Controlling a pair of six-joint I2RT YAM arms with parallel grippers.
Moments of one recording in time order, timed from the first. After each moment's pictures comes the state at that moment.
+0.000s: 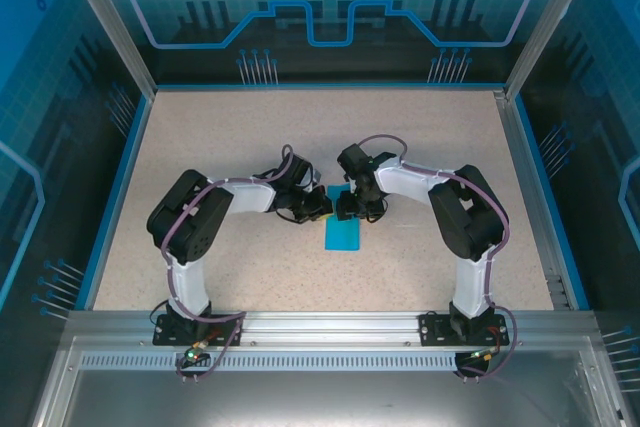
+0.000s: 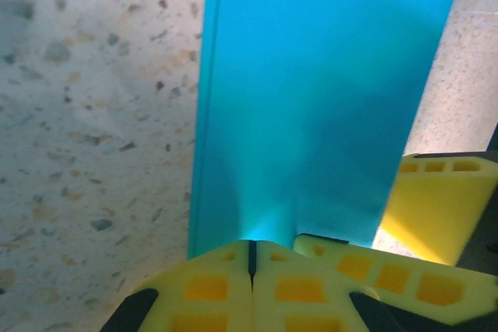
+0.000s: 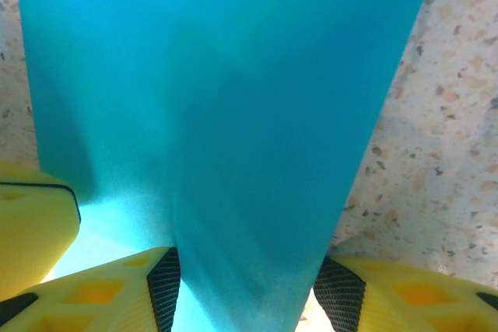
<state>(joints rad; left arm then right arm) -0.52 1.91 0.99 -0.08 0.55 -0.88 0.60 1.96 1.25 -0.74 -0.13 0.50</state>
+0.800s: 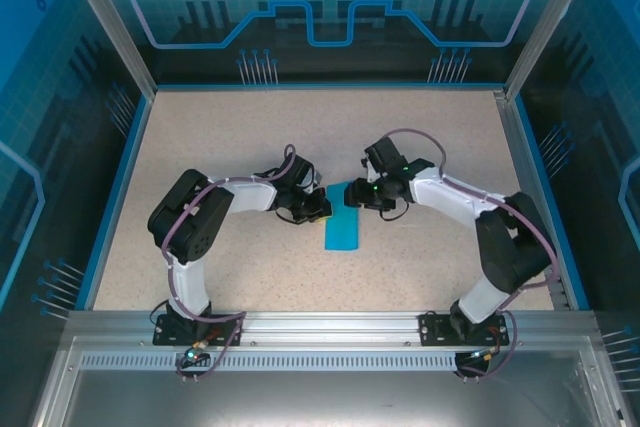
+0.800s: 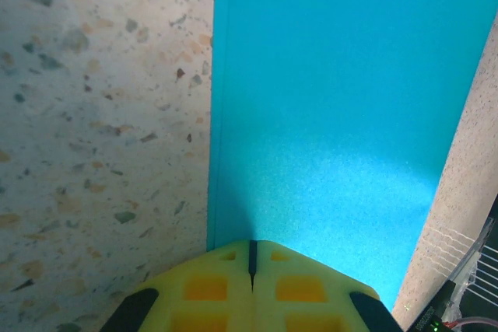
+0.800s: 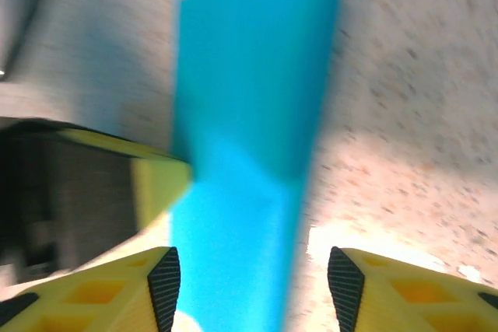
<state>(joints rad) -0.52 1.91 1.01 -0.15 0.52 -0.82 0.53 1.62 1.06 -0.53 -0.26 0.57</state>
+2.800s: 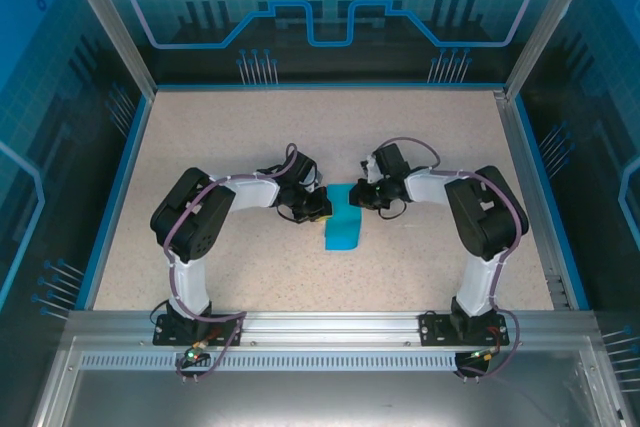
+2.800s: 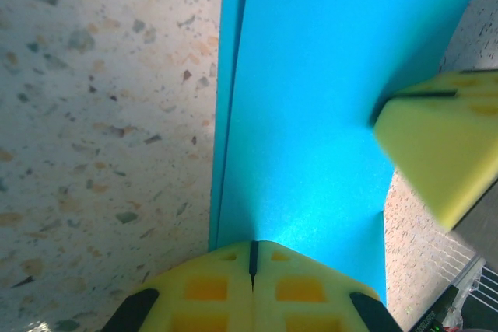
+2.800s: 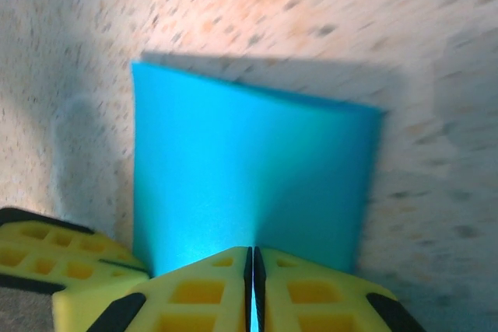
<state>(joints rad) -0.52 1.93 1.06 -0.23 0.51 -0.82 0.39 1.88 0.98 -0.17 -0.46 0.52</state>
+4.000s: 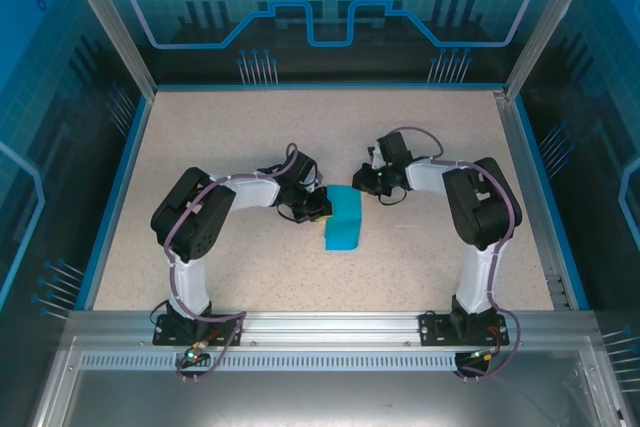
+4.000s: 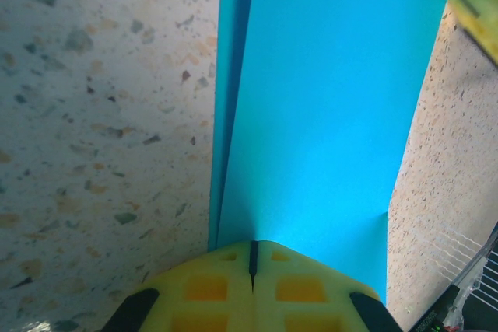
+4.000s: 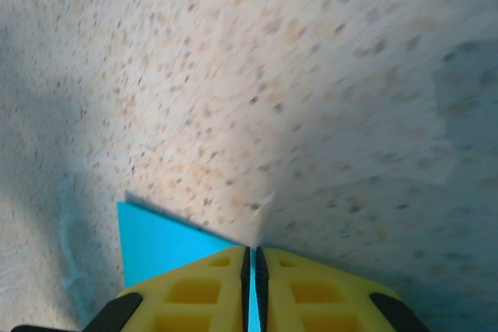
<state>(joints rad) -0.53 1.94 1.07 -0.24 0.51 -0.82 0.34 1.96 1.10 -0.15 -0.41 0.59</state>
